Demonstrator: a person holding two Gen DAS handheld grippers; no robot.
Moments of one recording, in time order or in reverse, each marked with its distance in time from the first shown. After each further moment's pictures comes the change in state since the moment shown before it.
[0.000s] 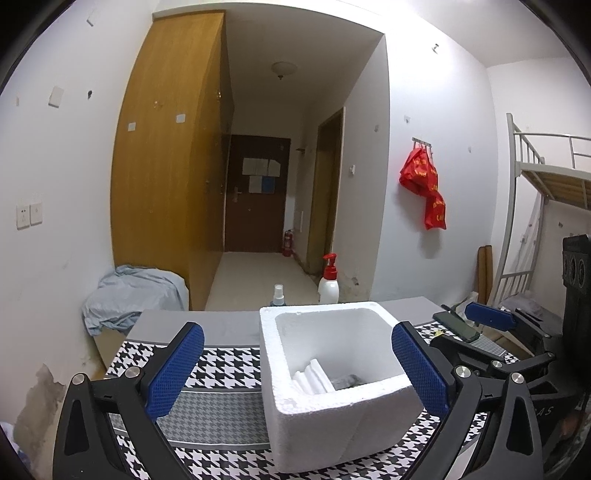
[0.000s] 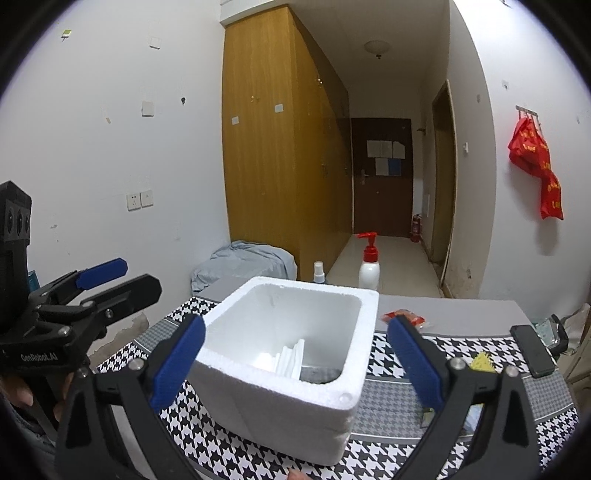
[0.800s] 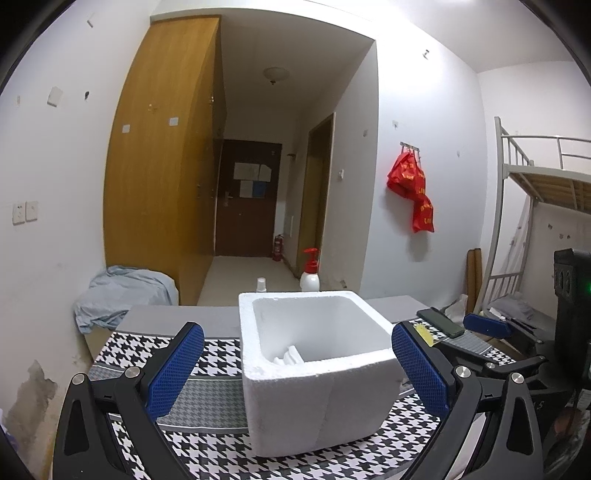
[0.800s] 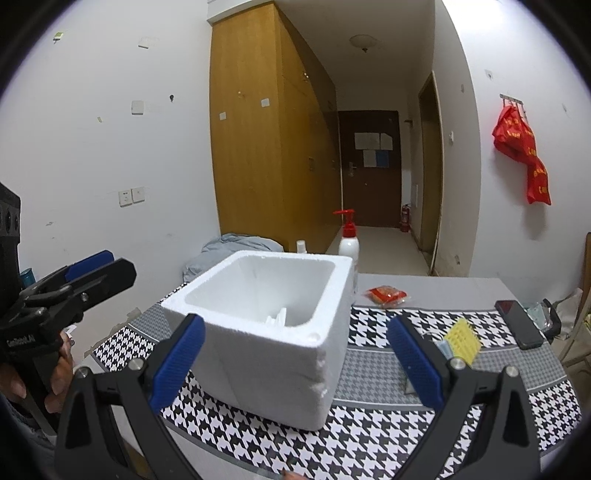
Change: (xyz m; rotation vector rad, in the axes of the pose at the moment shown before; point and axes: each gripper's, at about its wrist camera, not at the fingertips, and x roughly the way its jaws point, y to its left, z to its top) left arm -0.020 -0.023 -0.022 -0.004 -0.026 -0.037; right arm -0.027 -0.018 -0.032 0.029 0.021 -0.040
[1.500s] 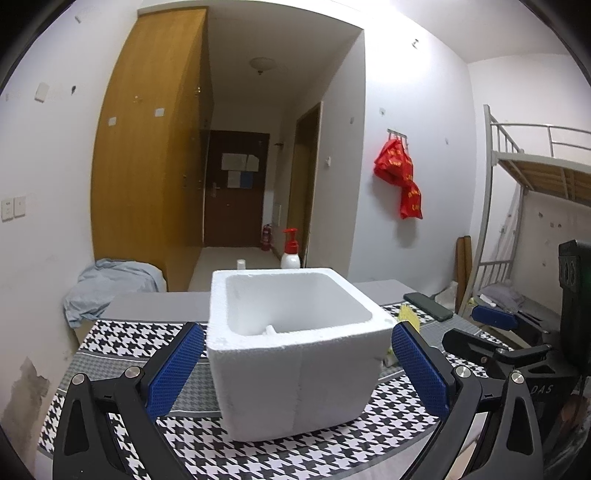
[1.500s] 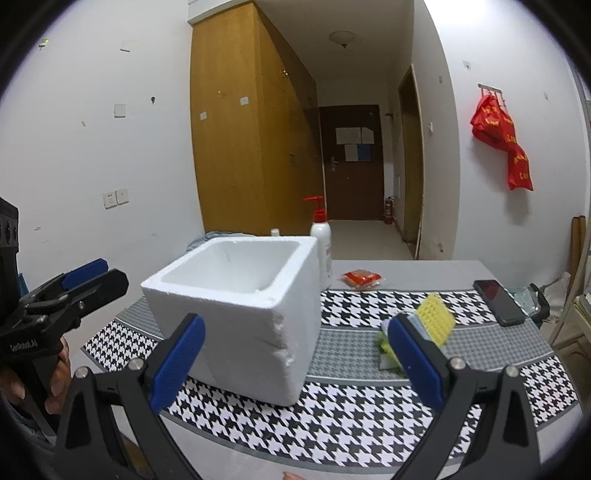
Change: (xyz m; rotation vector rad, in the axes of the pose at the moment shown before) left arm 0.005 -0.024 -0.021 0.020 0.041 -0.044; right arm -0.020 -0.026 -0.022 0.042 0.014 -0.061
